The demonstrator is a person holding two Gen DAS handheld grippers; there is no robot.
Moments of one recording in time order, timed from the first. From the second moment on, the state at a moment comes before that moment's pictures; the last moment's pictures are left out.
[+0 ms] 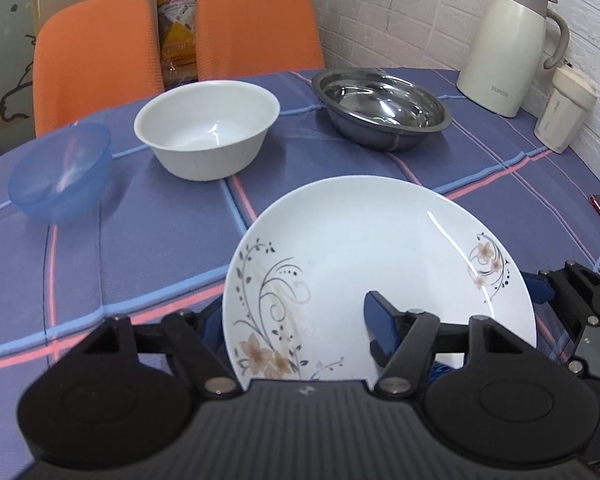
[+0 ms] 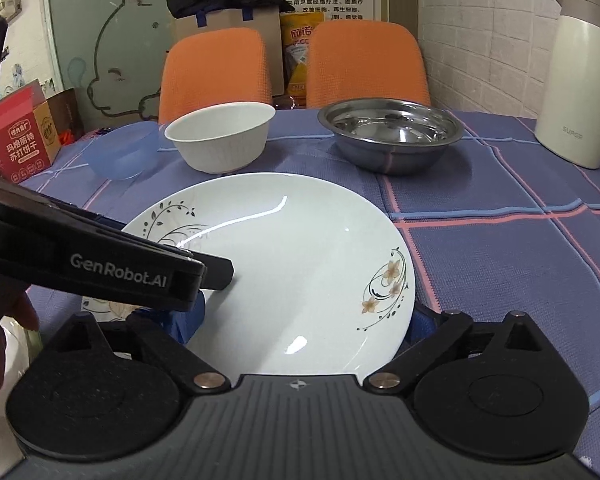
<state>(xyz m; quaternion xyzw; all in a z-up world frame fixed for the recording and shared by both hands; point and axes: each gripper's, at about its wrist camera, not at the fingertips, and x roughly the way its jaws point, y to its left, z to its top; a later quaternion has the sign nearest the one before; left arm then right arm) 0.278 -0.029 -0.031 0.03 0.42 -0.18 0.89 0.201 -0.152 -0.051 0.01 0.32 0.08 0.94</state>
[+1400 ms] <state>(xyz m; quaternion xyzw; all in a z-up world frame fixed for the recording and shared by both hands) 0.097 0.120 -0.013 -0.04 0.38 -0.08 0.92 0.070 -0.027 -0.026 -0.05 0.30 0.20 0.93</state>
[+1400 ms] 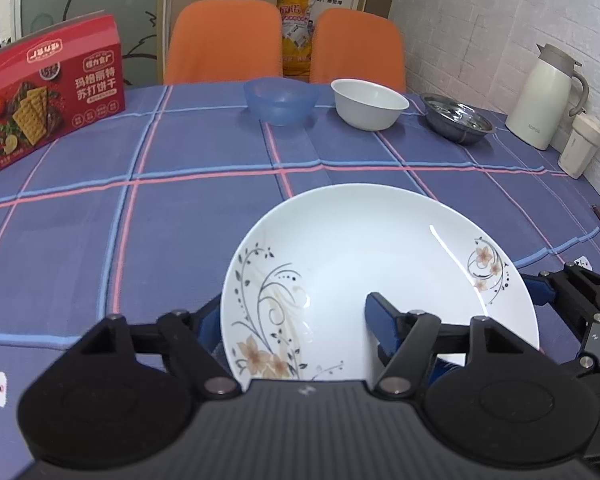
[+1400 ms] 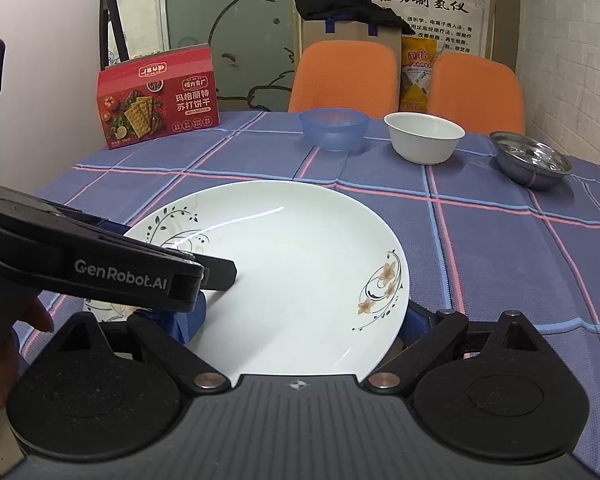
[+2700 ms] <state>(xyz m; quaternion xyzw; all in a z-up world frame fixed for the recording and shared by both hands) 0.107 0.118 0.015 -0.07 0.35 -0.06 0.93 0.132 -0.095 -0.034 -0.02 0.29 0.06 0.95</state>
